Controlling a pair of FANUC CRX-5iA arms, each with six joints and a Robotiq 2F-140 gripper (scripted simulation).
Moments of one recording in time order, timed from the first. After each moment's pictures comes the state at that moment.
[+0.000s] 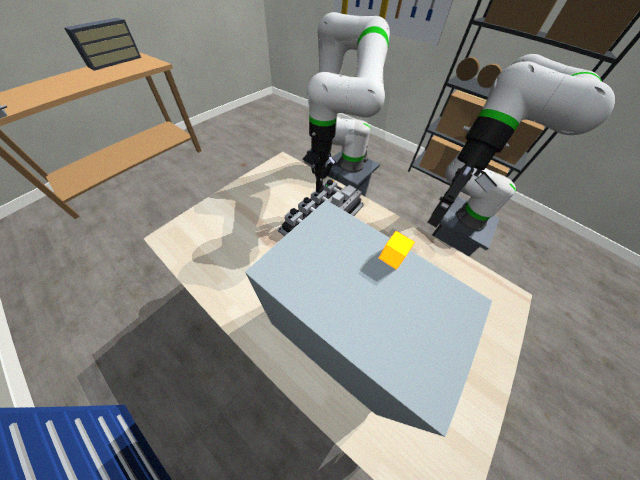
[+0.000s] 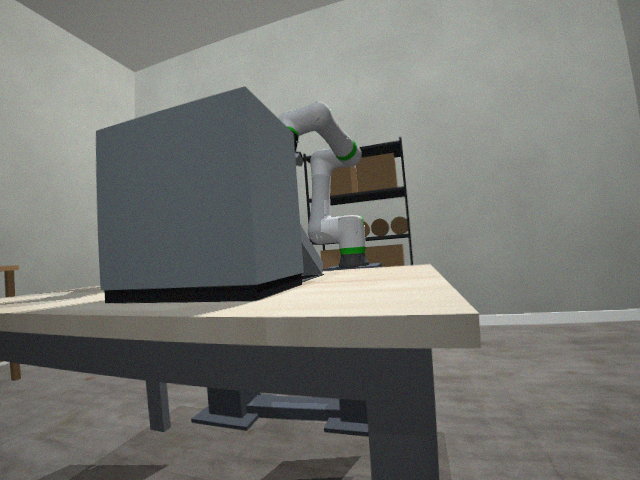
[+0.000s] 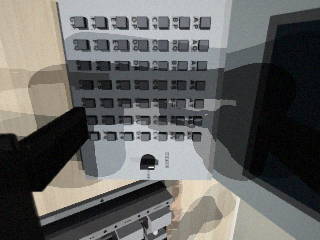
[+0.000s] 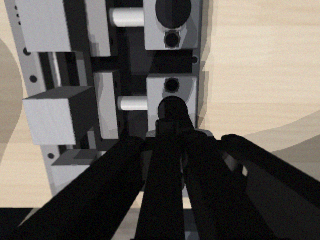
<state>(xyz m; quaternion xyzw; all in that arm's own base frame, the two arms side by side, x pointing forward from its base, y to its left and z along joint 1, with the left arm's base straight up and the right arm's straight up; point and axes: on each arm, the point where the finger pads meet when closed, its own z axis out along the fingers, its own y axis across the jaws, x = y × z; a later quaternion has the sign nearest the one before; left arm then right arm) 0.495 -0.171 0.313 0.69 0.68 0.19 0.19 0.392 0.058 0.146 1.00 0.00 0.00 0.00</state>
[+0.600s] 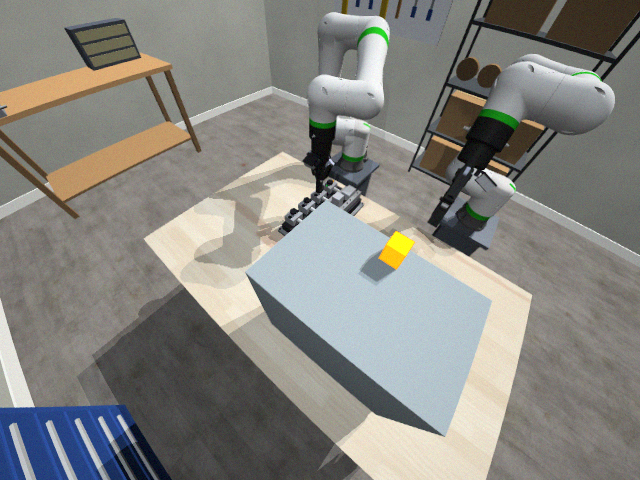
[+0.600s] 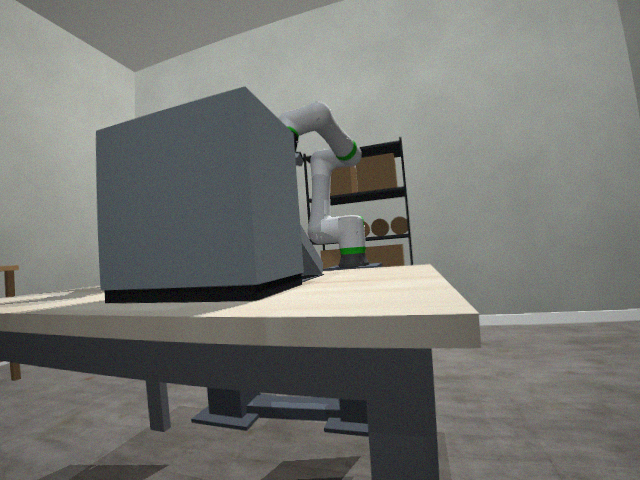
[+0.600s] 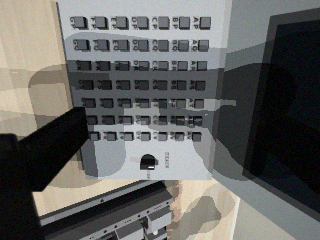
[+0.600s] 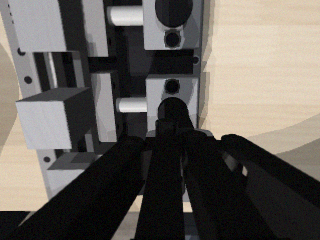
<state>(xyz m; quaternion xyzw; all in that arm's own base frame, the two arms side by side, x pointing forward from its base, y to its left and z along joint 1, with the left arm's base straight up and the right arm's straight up) 0.495 -0.171 0.313 0.69 0.68 0.19 0.19 0.392 0.058 0.138 1.00 0.00 0.00 0.00</state>
